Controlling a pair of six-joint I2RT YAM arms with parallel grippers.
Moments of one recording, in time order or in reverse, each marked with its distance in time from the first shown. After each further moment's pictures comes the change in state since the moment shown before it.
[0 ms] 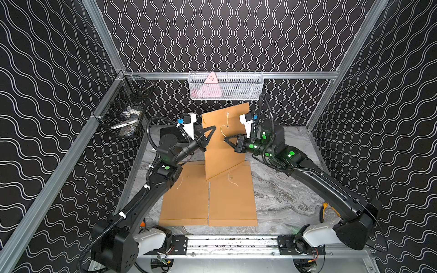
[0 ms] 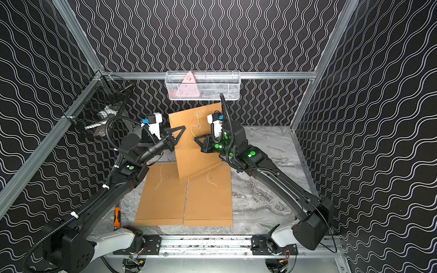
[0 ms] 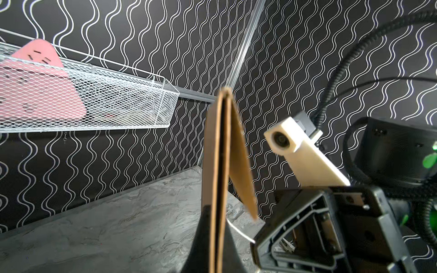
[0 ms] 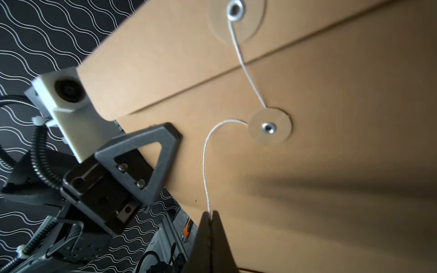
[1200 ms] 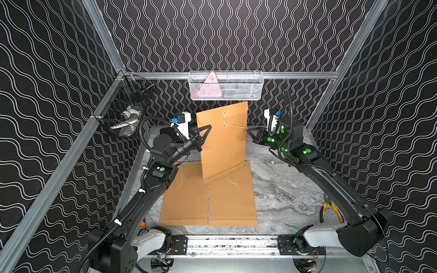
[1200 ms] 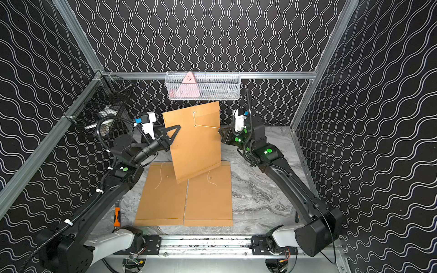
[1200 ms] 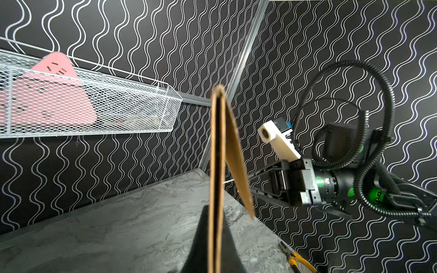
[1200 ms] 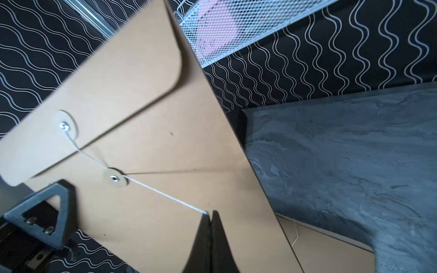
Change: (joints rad) left arm 0.042 -0.053 -0.003 -0.041 0.040 -0.016; right arm -0.229 -0.062 -0.012 -0.056 0.043 -0.030
